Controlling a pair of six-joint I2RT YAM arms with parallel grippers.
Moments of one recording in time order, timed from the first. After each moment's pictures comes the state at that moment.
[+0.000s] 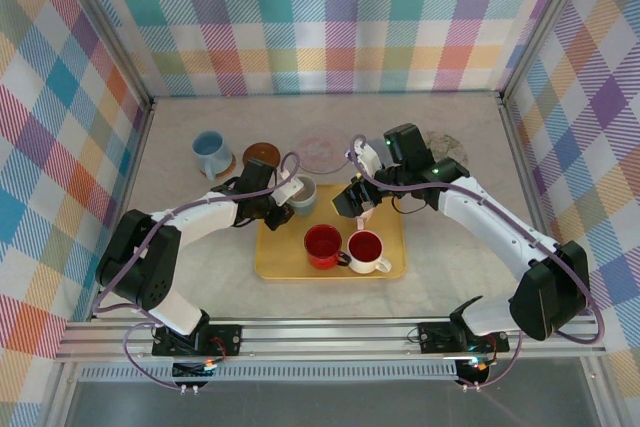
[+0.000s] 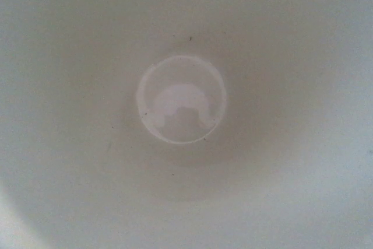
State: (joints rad) left arm -0.44 1.57 0.85 -0.27 0.22 0.35; right arm 0.55 1.37 1.16 -0.60 -0.58 -0.08
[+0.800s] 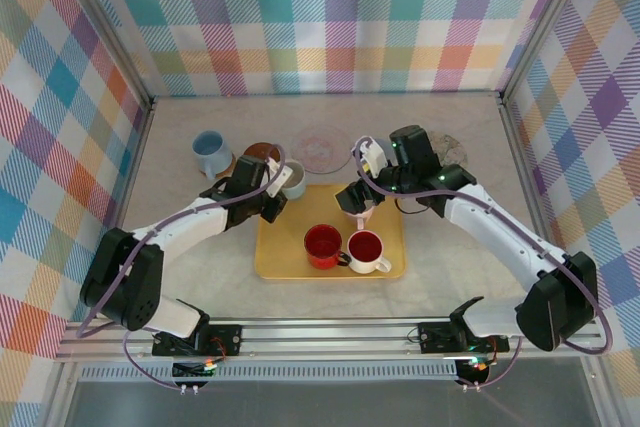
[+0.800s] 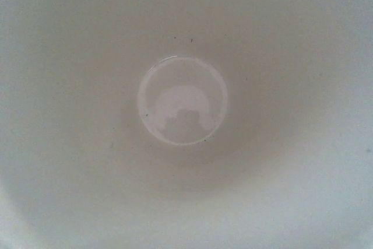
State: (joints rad) left arm -0.44 1.44 0.84 -0.24 0.09 0.17; right arm 0.55 1.31 1.11 -0.52 -0.46 -0.08
